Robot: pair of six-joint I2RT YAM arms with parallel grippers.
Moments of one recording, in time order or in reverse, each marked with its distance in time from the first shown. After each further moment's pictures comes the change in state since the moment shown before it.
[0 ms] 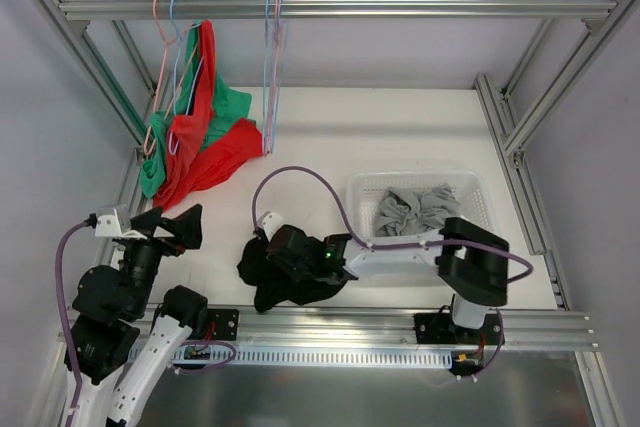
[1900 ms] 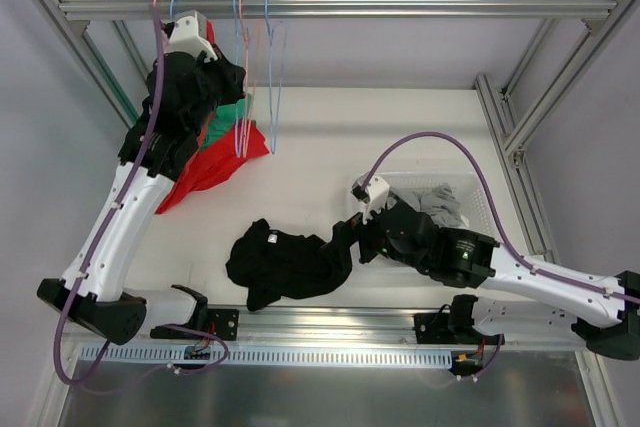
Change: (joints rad) left arm 0.010 1.204 0.847 0.205 0.125 -0.052; right arm -0.079 -0.853 -0.192 -0.273 0.028 0.151
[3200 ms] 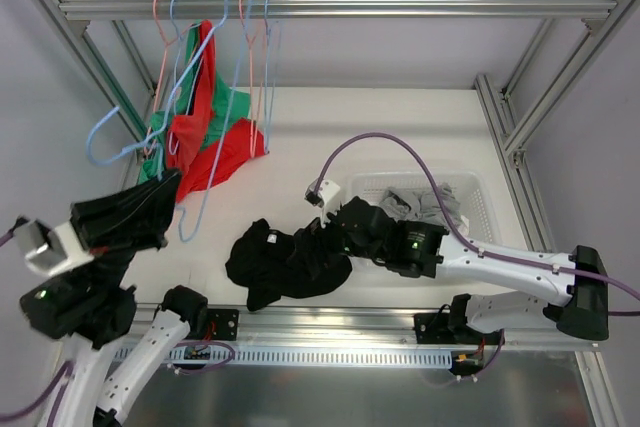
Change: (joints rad) left arm -0.010 -0.858 -0.736 0.958 0.534 -0.049; right arm 0.011 0.246 0.063 0.174 -0.205 -0.021
